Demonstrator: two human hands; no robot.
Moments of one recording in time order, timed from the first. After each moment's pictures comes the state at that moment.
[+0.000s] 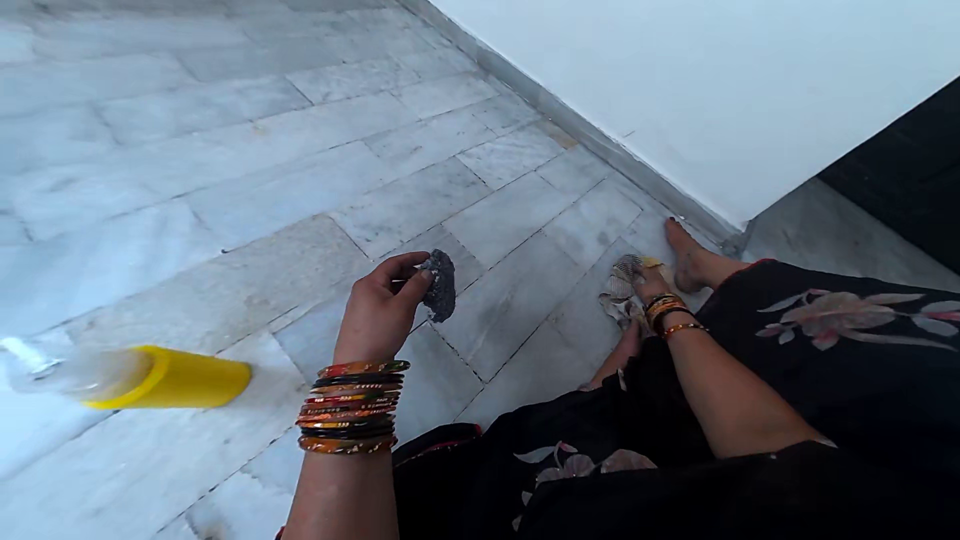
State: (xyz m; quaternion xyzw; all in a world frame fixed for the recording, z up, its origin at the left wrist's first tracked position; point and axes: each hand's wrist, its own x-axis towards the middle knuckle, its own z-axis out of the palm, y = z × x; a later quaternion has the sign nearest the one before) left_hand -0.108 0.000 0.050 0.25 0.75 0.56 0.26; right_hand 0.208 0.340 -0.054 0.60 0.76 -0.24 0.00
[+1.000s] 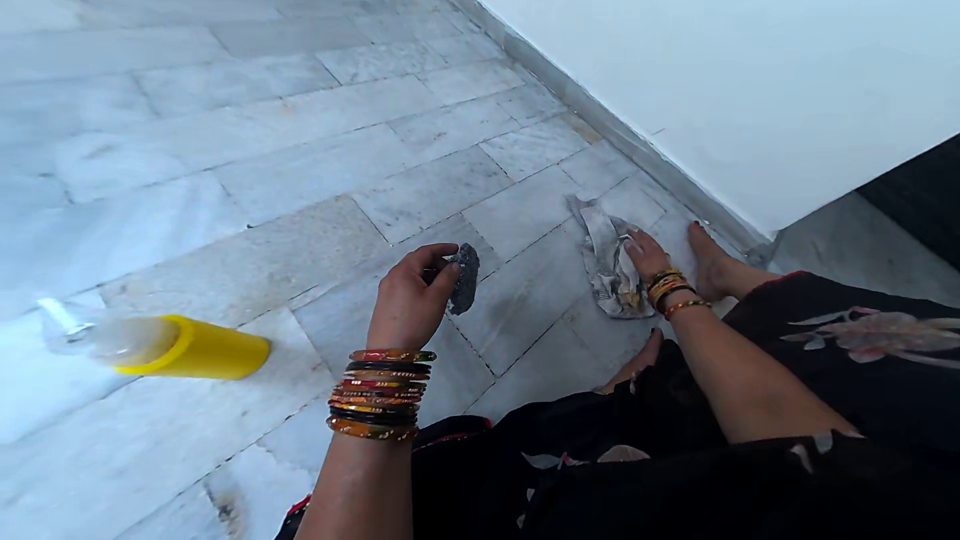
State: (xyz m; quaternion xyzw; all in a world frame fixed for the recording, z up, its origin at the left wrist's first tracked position) left_hand -0.105 0.004 0.048 0.29 0.79 0.49 0.23; right_hand 0.148 0.367 -0.049 0.48 0.84 -0.24 -0.06
